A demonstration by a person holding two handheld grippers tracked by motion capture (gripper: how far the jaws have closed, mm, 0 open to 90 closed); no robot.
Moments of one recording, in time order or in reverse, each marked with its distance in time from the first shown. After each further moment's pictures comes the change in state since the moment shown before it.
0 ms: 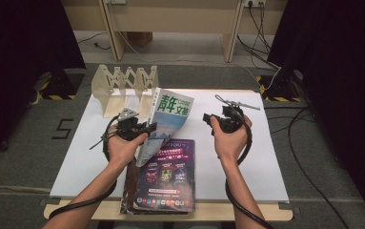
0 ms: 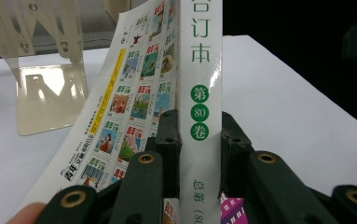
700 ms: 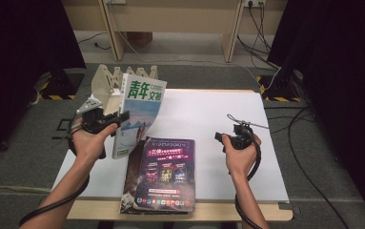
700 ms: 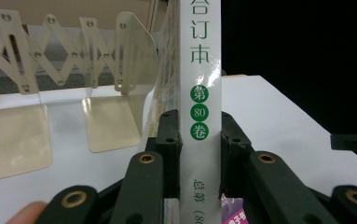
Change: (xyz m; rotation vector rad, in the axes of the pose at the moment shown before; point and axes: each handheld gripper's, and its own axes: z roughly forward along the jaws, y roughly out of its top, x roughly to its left) left arm 0.049 0.026 -0.065 -0.122 0.030 -0.050; right arm -0.053 -0.043 0.005 0.077 -0.068 0.070
